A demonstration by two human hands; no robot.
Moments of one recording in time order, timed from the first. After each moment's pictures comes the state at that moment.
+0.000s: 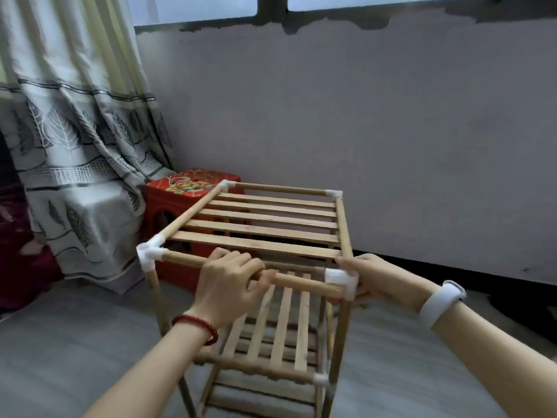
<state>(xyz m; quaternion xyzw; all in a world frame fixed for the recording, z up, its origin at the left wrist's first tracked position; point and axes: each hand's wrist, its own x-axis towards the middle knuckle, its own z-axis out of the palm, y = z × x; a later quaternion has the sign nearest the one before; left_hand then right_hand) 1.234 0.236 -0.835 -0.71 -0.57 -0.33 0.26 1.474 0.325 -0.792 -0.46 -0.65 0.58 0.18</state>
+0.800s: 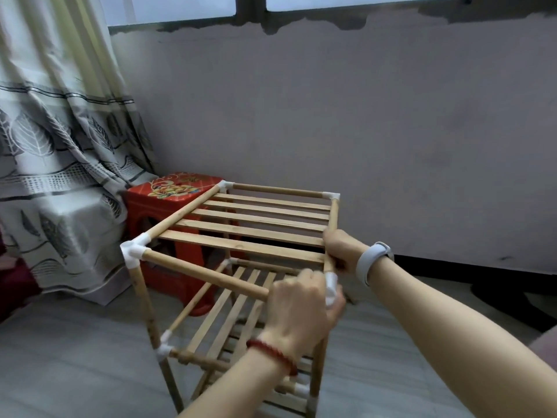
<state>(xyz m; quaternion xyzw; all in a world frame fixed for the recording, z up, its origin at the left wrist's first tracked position) 1.355 0.242 -0.826 -0.70 -0.61 -0.31 0.21 1.426 0.360 -0.782 -0.60 -0.56 0.52 0.23</state>
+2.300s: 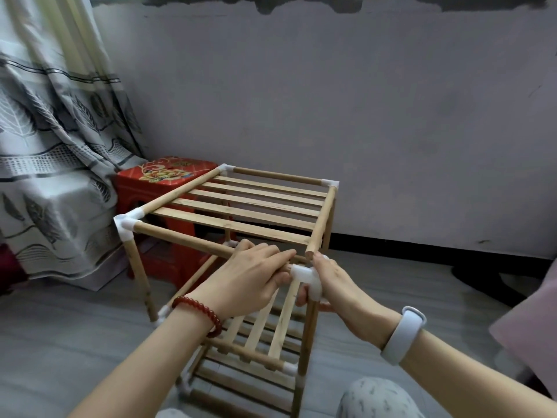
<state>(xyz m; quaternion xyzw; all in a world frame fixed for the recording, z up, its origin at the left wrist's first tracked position) 1.269 0.213 -0.807 -0.84 -0.52 -0.17 0.05 1.439 0.241 -0.814 -0.45 -0.61 0.58 0.30</state>
